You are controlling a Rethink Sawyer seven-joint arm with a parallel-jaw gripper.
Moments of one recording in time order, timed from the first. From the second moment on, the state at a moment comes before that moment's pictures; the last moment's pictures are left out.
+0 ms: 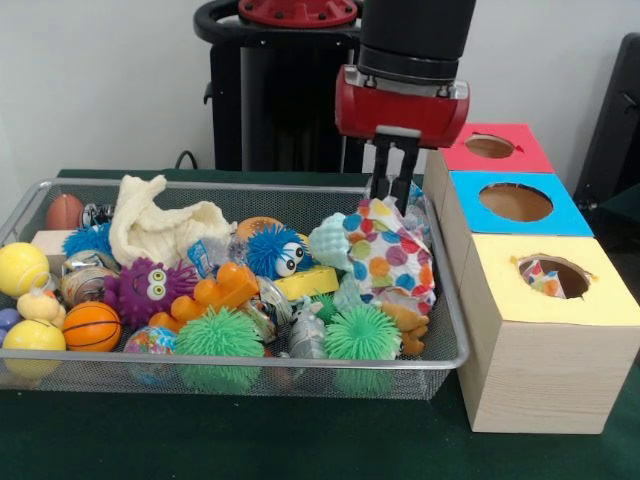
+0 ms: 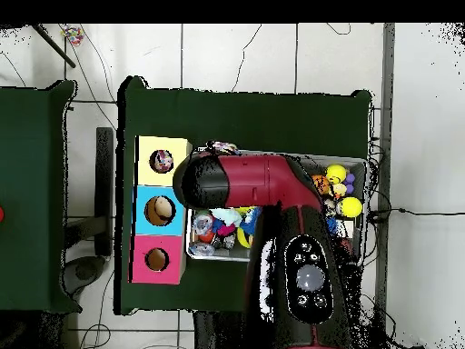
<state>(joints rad) -0.19 -0.73 0.08 1.50 -0.23 0.62 1.83</state>
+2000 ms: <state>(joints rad) 0.04 -0.69 0.00 1.50 -0.23 0.66 1.83</state>
